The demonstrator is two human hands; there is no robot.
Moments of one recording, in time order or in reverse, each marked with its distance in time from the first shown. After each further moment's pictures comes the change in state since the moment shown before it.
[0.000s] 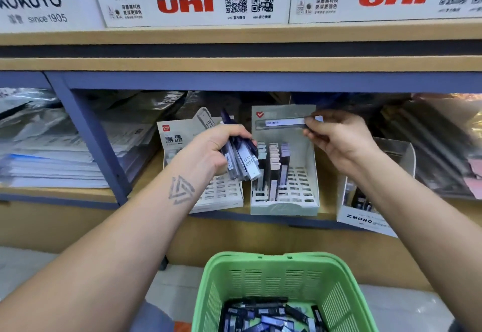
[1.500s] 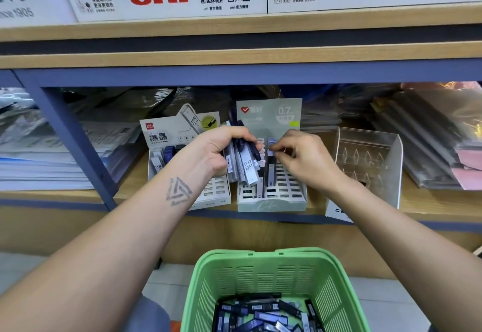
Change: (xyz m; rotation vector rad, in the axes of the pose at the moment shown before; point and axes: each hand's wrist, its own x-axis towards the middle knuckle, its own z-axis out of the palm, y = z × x) left_hand 0.012 -0.017 0.028 0.072 -0.117 -0.037; right_hand -0.010 0.048 -0.016 -1.141 -0.276 -0.600
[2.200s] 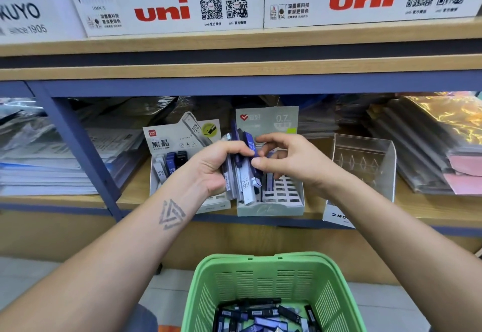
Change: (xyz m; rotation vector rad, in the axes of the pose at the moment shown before) left_hand -0.021 -0.017 -0.003 -0.135 -0.135 0.018; right_hand -0.004 -0.055 -0.034 0.603 -0.284 0.308
